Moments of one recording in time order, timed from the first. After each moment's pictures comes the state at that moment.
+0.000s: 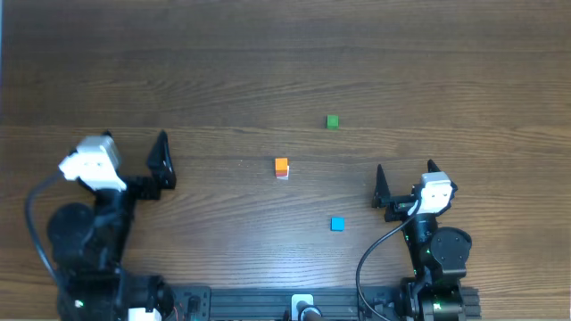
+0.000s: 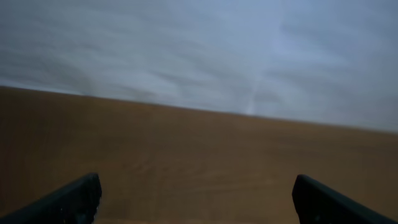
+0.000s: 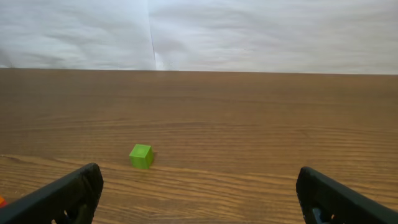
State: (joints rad) left arm 0.06 0.36 0.47 -0.24 0.14 -0.15; right arm 0.03 0.03 0.01 -0.07 -0.08 0.03
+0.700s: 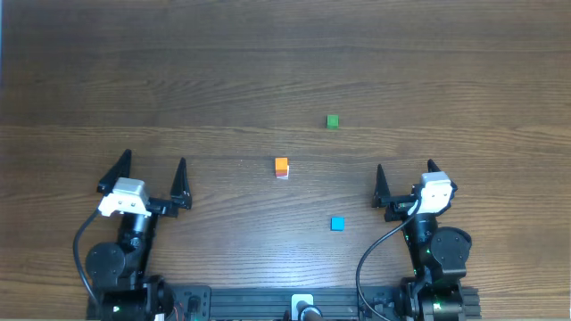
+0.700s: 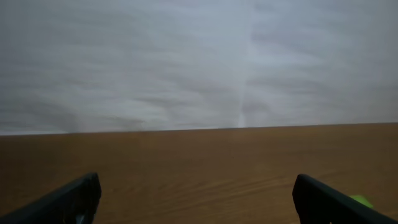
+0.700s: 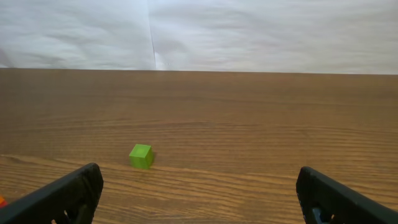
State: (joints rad) left arm 0.06 0.01 0.03 0.08 0.22 -0.07; right arm 0.03 0.03 0.01 -0.07 -0.08 0.03
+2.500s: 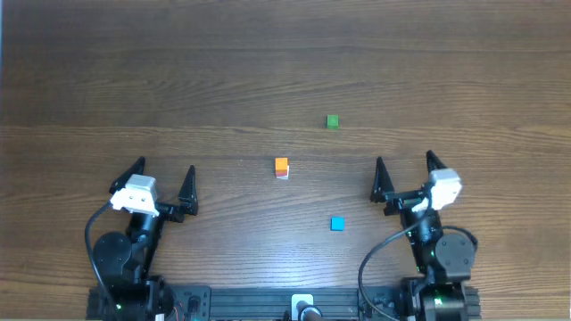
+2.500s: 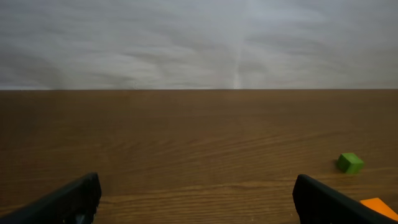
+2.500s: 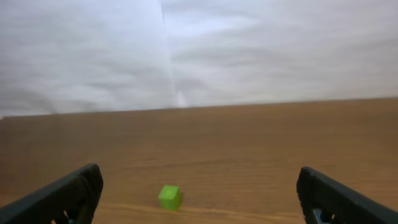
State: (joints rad) left arm 0.05 0.01 0.01 -0.06 0.24 -0.07; right arm 0.03 0.16 0.05 0.12 -0.15 0.16
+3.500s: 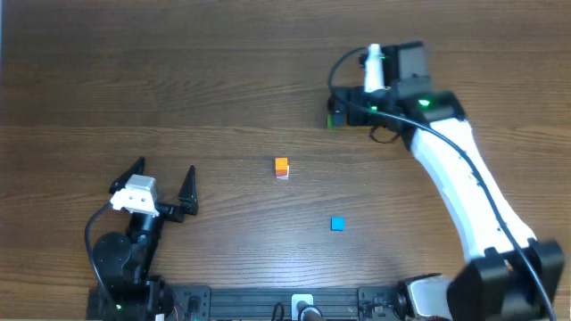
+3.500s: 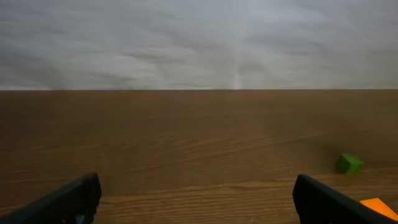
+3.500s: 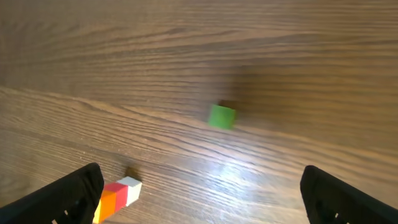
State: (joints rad) left arm 0.05 0.01 0.01 -0.06 0.24 -0.07; right arm 0.23 1.56 1.27 -0.72 -0.20 0.18
